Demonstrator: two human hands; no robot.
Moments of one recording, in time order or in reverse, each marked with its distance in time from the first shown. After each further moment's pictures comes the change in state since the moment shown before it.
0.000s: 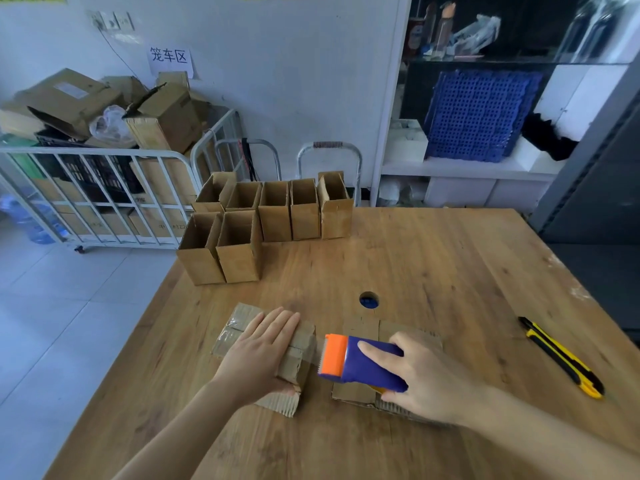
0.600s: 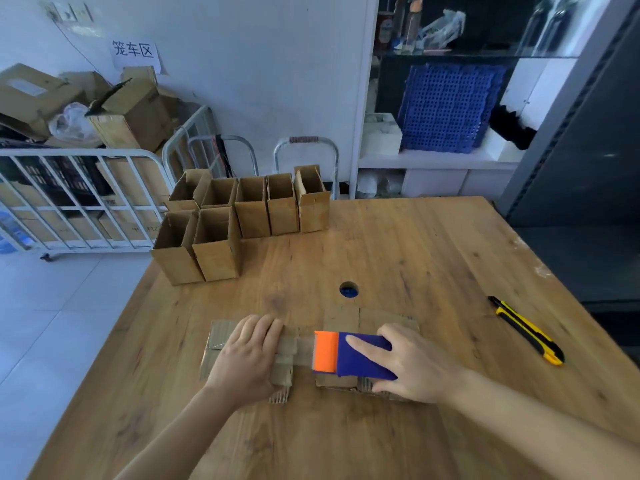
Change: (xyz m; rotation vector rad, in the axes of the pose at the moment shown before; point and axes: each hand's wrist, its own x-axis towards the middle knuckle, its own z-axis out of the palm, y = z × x) left_hand -0.003 0.014 0.032 0.107 0.156 0.024; right_hand -0.018 0.024 0.030 -0.125 0.091 -0.079
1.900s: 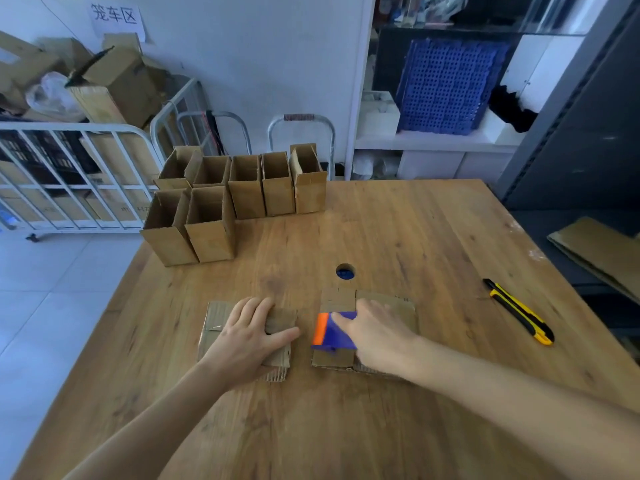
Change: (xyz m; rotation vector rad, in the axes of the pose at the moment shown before) left_hand 0.000 -0.009 -0.011 0.090 -0.013 0.206; right_hand 0.051 -0.041 -0.020 -0.051 -0.394 0.305
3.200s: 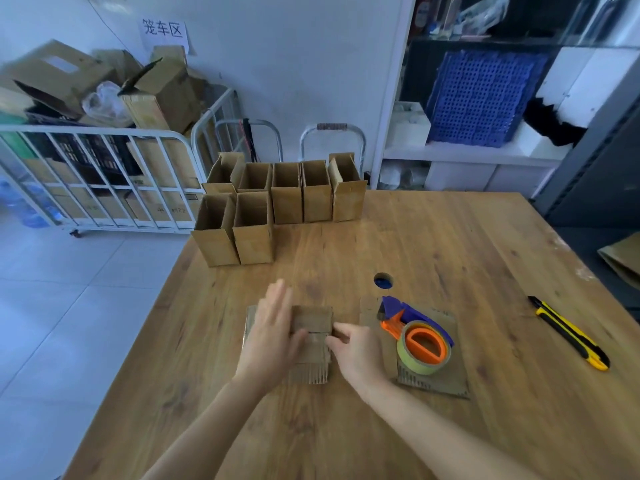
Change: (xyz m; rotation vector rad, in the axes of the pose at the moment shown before) left_hand -0.019 -0.004 -0.006 -0.635 0.177 -0.556; right_hand 0.032 -0.109 0.004 1.092 0.401 0.304
